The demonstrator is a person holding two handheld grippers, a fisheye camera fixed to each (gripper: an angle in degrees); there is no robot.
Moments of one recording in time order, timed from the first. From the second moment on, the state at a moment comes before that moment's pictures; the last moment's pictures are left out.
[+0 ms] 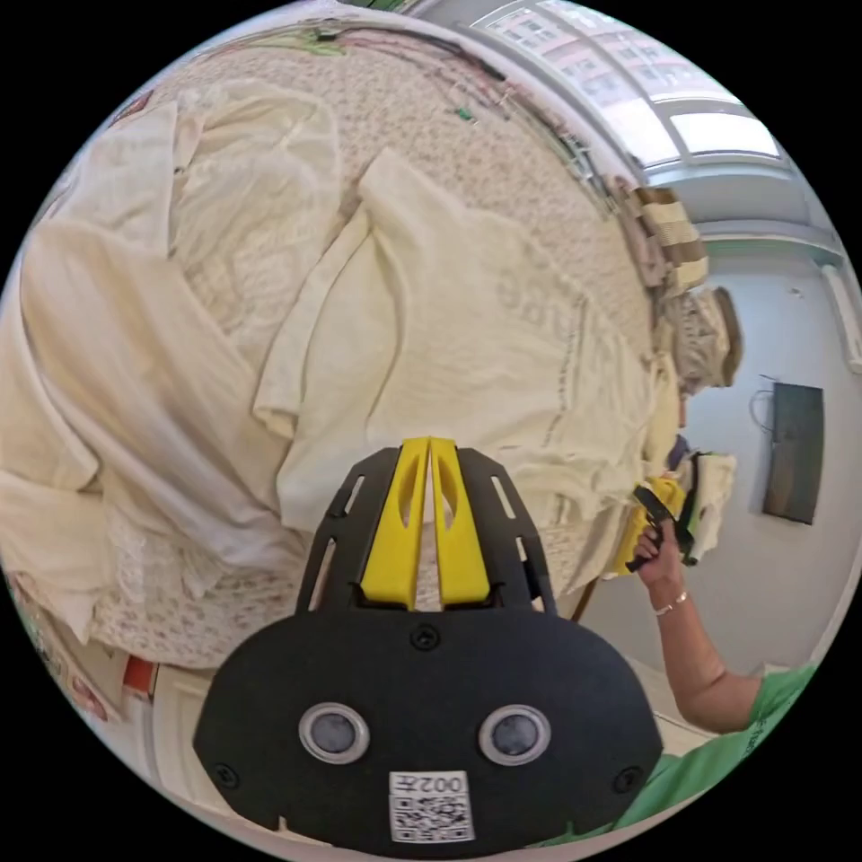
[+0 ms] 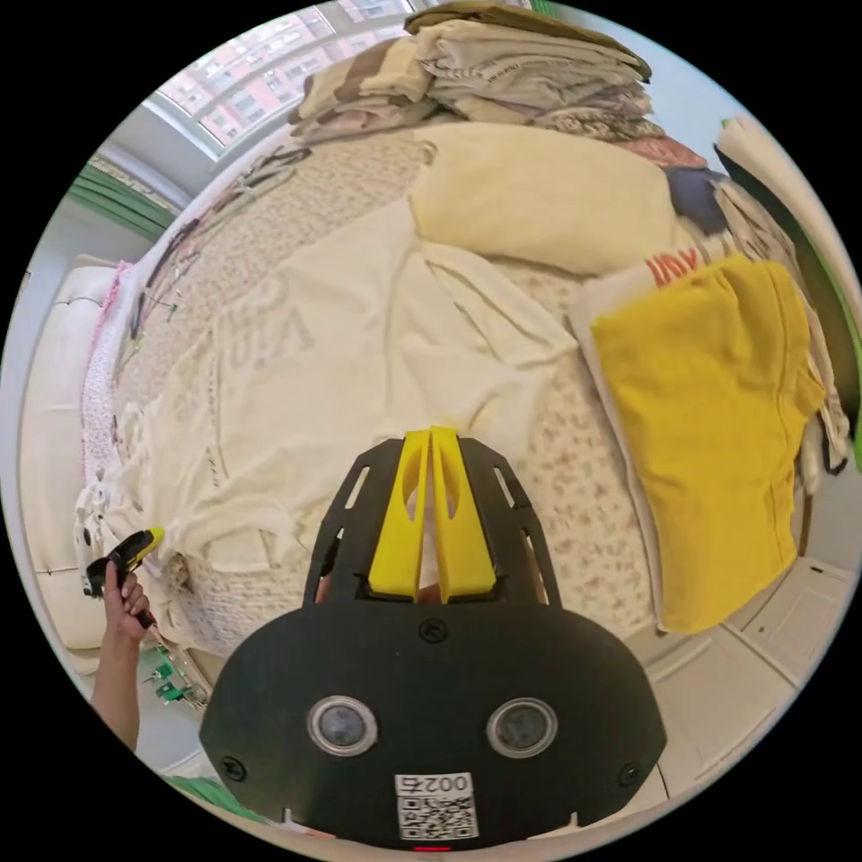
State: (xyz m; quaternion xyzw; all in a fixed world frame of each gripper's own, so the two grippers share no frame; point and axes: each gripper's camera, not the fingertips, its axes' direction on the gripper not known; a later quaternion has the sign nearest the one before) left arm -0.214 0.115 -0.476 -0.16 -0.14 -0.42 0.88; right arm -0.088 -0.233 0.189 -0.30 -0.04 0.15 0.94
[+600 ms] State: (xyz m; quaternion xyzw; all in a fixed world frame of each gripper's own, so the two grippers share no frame) left arm -0.178 0.121 -0.429 -0.12 -0.17 -0.36 0.91; right arm -0.237 -0.301 0.155 -0.24 -0.06 -0.03 0.97
